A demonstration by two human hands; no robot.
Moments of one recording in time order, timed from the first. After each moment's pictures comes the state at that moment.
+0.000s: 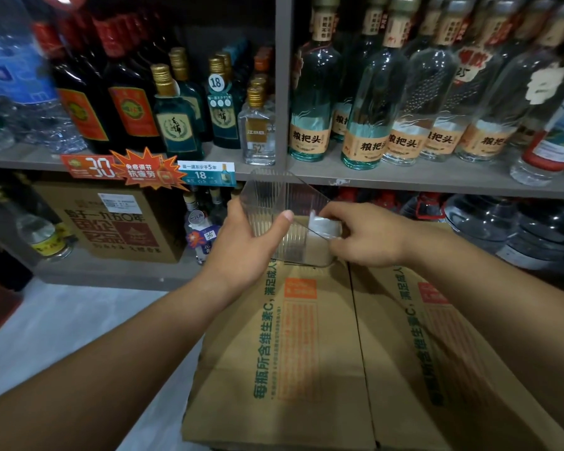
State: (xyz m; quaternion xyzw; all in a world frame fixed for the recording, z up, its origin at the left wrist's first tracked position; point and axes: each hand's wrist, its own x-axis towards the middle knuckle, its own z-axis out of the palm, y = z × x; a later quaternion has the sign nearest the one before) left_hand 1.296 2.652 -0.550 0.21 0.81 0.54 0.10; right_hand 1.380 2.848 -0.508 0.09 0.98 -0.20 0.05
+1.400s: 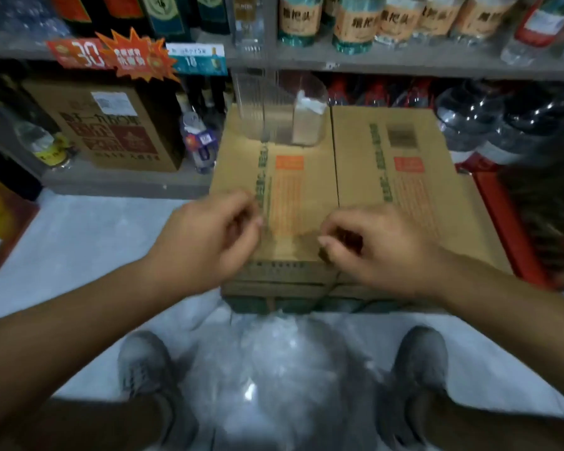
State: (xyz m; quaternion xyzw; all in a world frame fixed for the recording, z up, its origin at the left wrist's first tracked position) left_hand 1.432 2.526 -0.552 0.50 0.81 0.32 -0.03; right_hand 1.572 2.745 -0.549 -0.03 0.97 -0.25 -0.06
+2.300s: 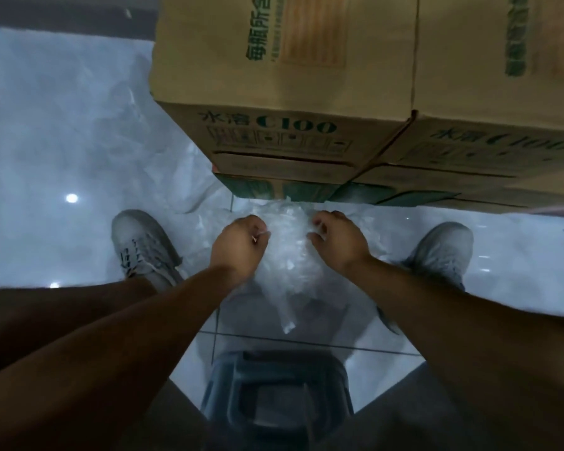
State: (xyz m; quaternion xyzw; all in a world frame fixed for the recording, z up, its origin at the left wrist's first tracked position) left_hand 1.522 2.485 -0.842 0.17 0.91 0.25 0.29; right_hand 1.619 2.677 -0.860 0.26 0.89 -0.33 0.18
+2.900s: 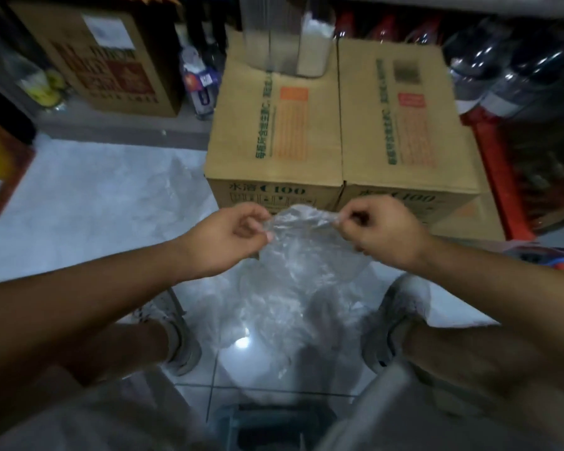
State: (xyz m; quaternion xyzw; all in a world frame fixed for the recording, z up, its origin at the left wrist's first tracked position) left_hand 1.489 2.489 -0.624 0.26 0.79 0.42 0.37; right_hand 1.629 2.722 -0.604 0.19 0.91 -0.36 0.04
